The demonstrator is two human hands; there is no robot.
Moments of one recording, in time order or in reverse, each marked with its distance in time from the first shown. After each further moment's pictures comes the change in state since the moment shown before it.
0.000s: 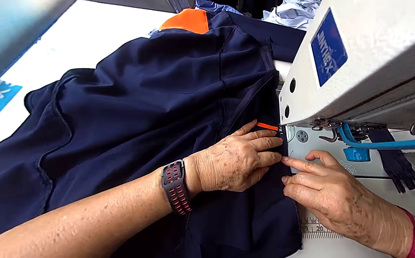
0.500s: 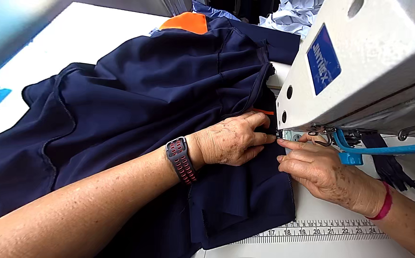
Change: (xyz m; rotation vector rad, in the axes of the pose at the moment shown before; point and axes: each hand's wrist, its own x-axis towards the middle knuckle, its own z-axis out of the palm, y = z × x) left_hand 0.017 -0.044 -0.010 0.019 0.066 0.125; right_hand 0.020 0.033 0.001 0.008 0.042 -0.019
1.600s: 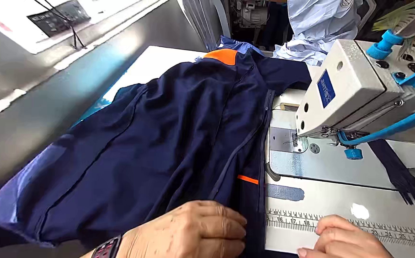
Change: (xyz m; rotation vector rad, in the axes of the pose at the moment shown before) left_hand -0.124 0.143 -0.072 -0.270 -0.020 -0.086; right_hand -0.031 -0.120 -0.028 0.406 -0.060 0.077
